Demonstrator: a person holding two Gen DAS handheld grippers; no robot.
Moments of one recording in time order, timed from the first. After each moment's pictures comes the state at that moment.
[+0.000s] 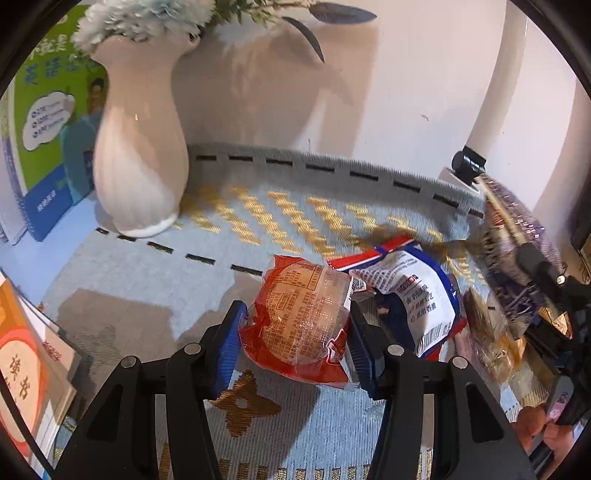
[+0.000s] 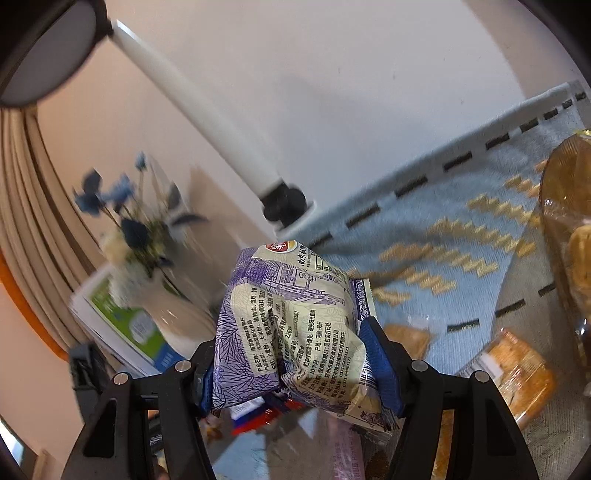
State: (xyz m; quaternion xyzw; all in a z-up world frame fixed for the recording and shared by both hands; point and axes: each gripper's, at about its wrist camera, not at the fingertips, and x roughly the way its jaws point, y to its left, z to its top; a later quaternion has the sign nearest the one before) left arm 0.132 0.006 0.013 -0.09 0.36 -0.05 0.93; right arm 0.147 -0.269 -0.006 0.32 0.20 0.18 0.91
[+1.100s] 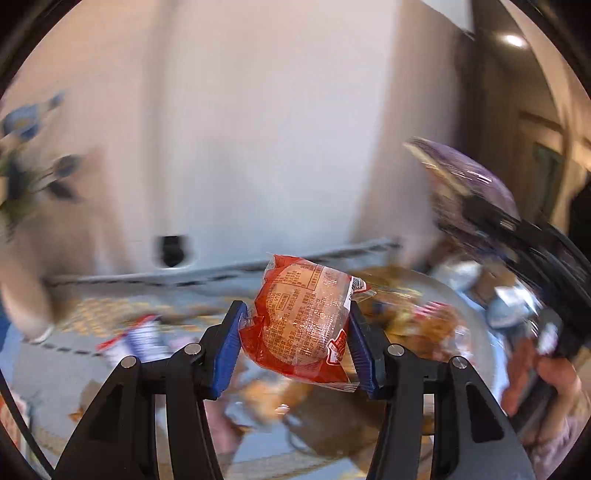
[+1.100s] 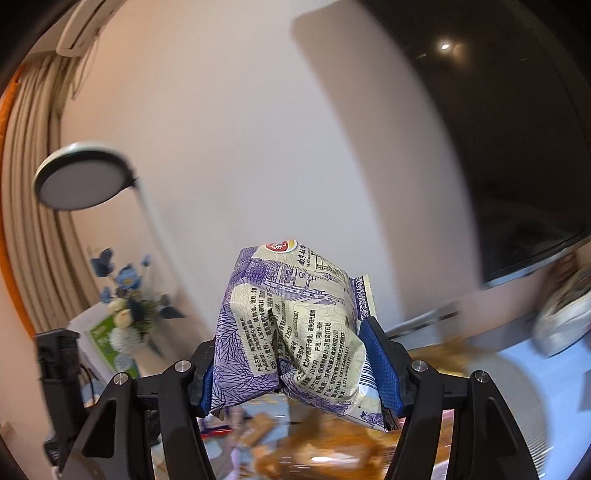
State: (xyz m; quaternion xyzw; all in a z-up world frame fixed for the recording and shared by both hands) left arm 0.082 -0.215 0.149 0.01 0.30 -0.23 0.93; right arm 0.034 -0.468 0.125 0.20 0.14 0.08 0.97
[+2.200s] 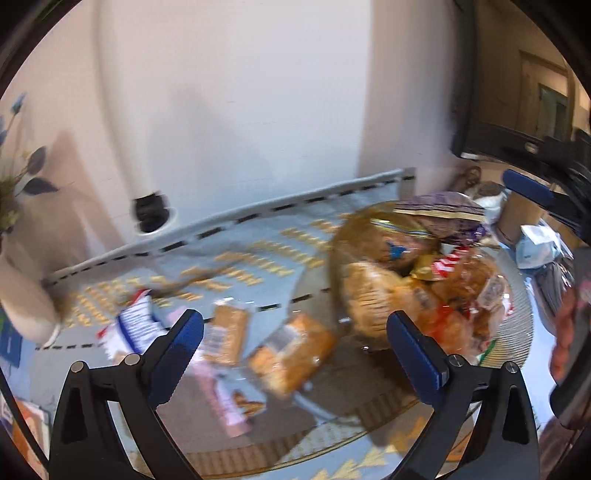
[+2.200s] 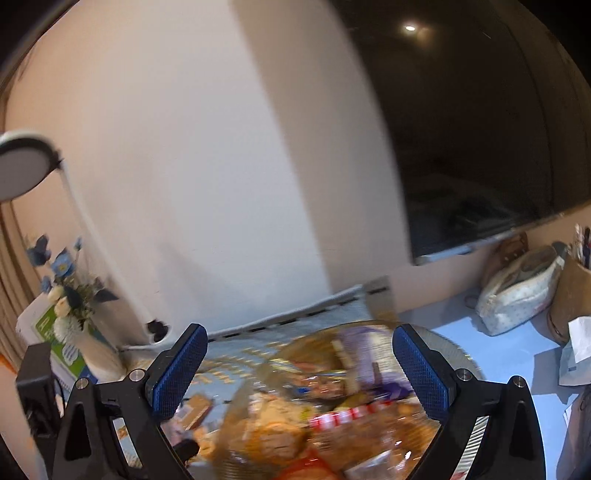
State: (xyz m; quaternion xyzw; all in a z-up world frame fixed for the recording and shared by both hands) left arm 0.105 -0.218 0.113 0.09 0.37 -0.19 0.90; right arm 0.056 -0.443 0.128 0.18 0.22 0.00 0.96
